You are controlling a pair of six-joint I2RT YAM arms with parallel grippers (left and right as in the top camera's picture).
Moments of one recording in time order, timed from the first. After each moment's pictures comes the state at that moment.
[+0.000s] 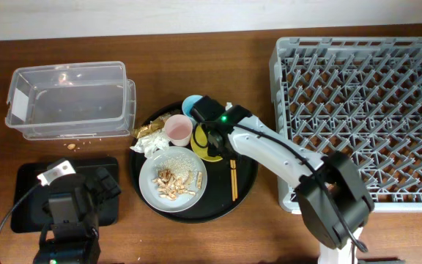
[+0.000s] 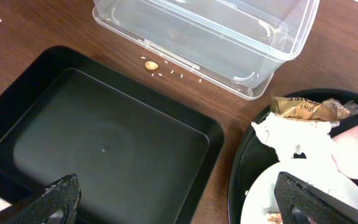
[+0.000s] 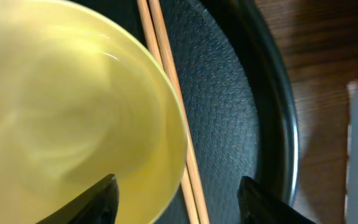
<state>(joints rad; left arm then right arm) 0.06 0.64 0.67 -0.79 -0.27 -0.38 0.67 1.98 1.47 -0.97 0.19 0.89</state>
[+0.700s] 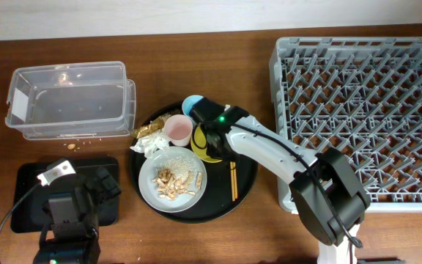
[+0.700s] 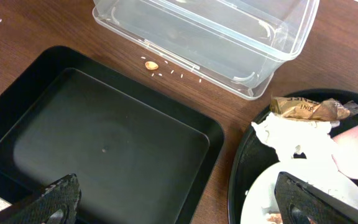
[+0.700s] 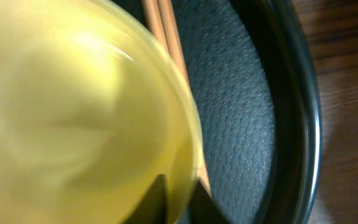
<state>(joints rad) 0.06 0.64 0.67 -0.79 -0.27 -0.38 0.66 2.01 1.47 -0.95 0.16 0.90</state>
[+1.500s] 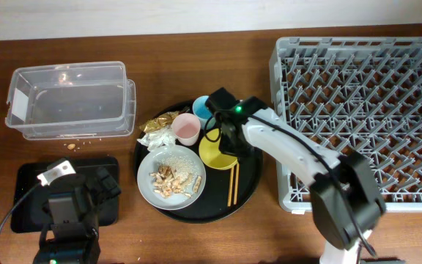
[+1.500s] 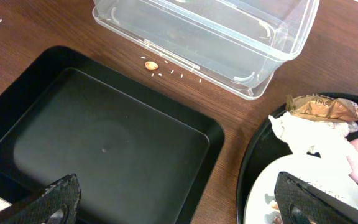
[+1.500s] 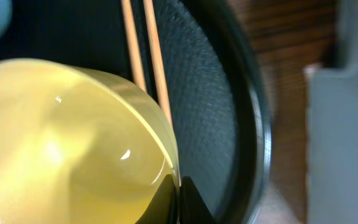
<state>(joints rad) 0.06 0.64 0.67 -0.79 -0.27 -0.38 0.58 1.92 1.47 -1.06 0.11 0.86</state>
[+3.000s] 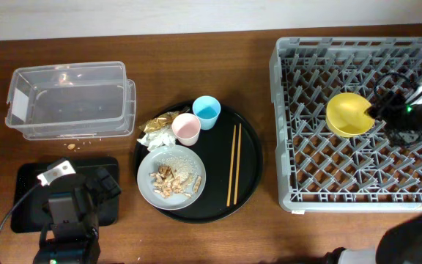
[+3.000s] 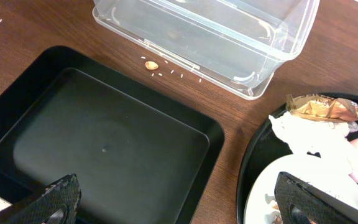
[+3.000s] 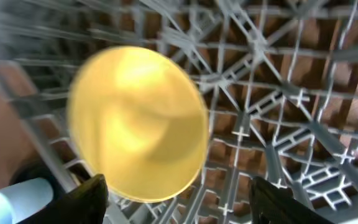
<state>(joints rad) 0.06 0.64 0.67 -0.79 -0.27 -0.38 -0.49 1.59 1.47 -1.11 -0.29 0.33</state>
